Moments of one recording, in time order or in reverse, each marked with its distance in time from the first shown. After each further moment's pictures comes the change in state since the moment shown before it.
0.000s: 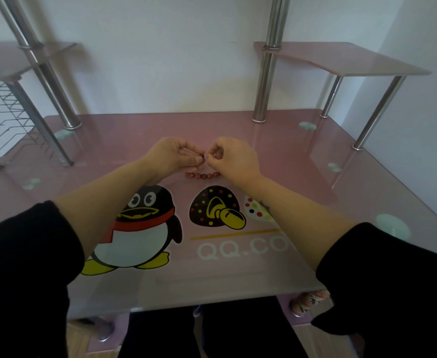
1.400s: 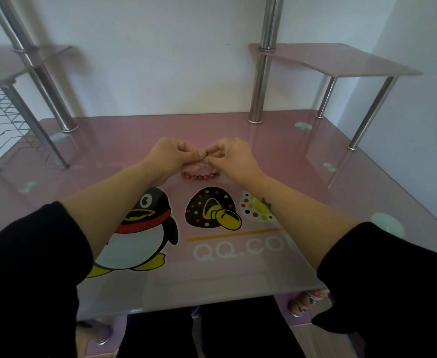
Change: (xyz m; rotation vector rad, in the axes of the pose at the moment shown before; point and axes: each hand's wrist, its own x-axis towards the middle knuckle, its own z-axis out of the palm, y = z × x) left_hand 0.008 0.004 0.012 -0.113 0.079 -0.055; right_hand 0.001 0.009 -0.006 0.389 -0.124 0.086
